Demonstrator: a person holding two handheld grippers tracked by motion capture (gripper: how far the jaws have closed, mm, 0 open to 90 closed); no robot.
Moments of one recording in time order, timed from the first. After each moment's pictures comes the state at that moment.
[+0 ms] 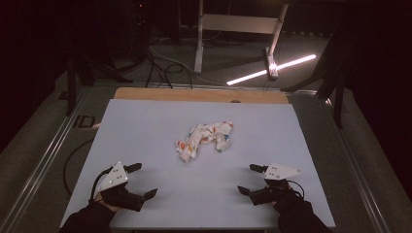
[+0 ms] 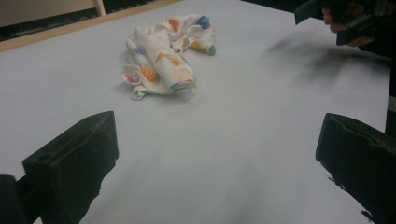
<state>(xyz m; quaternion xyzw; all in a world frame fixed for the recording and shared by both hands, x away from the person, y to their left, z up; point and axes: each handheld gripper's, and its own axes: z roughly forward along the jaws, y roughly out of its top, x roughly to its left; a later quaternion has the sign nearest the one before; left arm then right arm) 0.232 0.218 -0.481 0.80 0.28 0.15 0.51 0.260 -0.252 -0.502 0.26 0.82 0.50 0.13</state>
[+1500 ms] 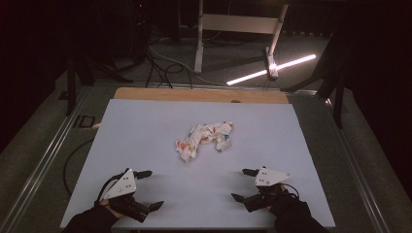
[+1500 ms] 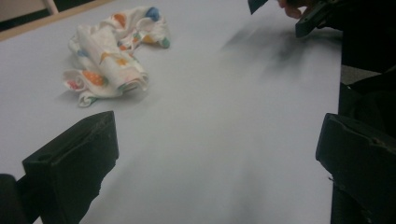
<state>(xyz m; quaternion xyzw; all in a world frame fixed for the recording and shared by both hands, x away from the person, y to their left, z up) 0.222 0.199 -0.483 0.83 0.21 0.11 0.51 0.249 -0.230 -0.499 0.21 0.85 0.47 0.13</state>
